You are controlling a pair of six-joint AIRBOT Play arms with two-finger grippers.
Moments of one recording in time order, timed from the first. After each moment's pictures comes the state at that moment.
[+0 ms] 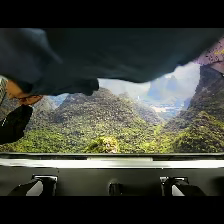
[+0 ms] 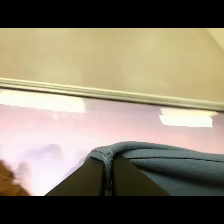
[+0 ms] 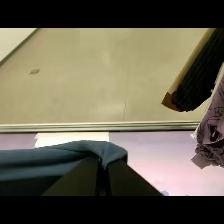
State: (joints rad) left arm 0.28 -0.95 2.01 1.25 -1.30 -1.56; right arm -0.10 -0.98 2.13 1.78 -1.21 -1.53
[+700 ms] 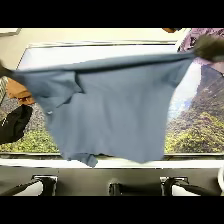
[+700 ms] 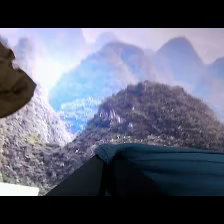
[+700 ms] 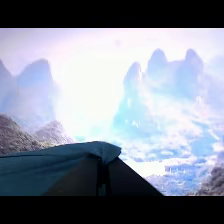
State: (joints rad) left arm 0.25 -1.27 1.69 1.32 -1.33 -1.54; right arm -0.09 -1.41 1.98 1.70 -1.38 -1.43
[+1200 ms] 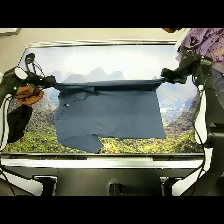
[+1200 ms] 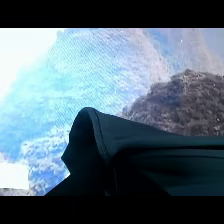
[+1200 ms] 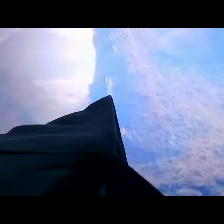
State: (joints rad) left arm 0.11 -1.78 1.67 1.32 -0.91 -1.48; right arm -0.10 -1.89 1.96 1.77 -1.14 -1.46
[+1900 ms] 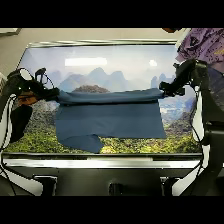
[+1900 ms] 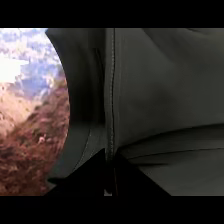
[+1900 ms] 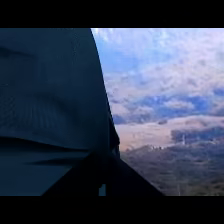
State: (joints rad) left arm 0.09 -1.81 1.68 1.35 -1.33 -1.53; right arm -0.10 -1.94 1.95 1.72 -1.50 -1.47
